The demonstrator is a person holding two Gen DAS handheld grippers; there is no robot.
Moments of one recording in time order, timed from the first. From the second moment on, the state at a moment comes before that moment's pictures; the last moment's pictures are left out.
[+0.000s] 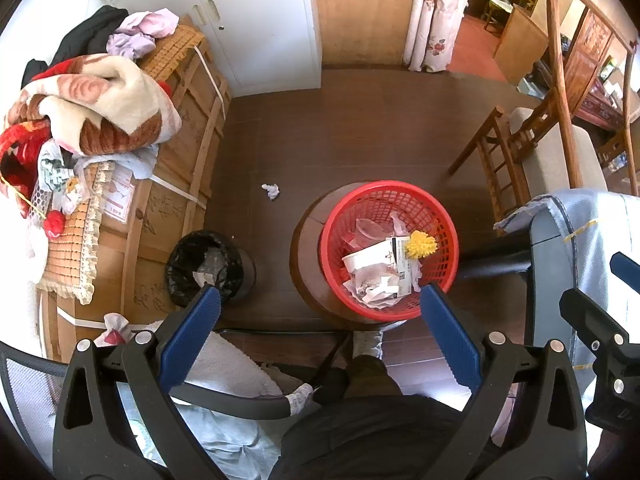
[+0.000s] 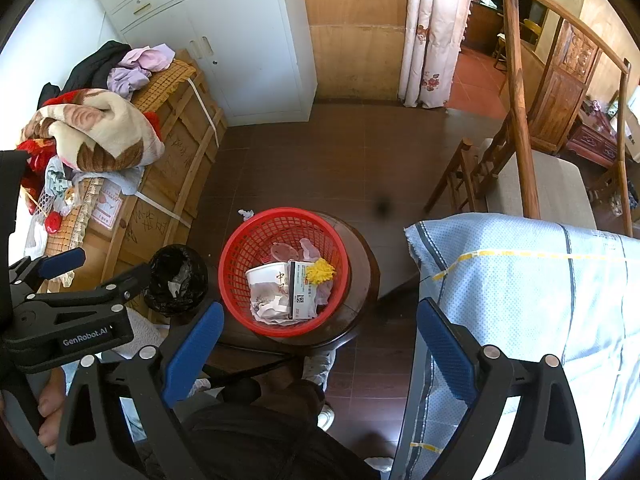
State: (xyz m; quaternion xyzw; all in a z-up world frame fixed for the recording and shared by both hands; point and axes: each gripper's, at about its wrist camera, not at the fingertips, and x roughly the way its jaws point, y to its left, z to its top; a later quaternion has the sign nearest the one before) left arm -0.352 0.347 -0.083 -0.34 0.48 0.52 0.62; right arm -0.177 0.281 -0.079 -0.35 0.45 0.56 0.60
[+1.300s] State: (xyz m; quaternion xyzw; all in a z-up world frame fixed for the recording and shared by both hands) left arm -0.346 0.346 -0.079 -0.33 0.48 0.51 0.63; right arm -0.172 0.280 -0.078 -0.35 0.45 0.56 0.60
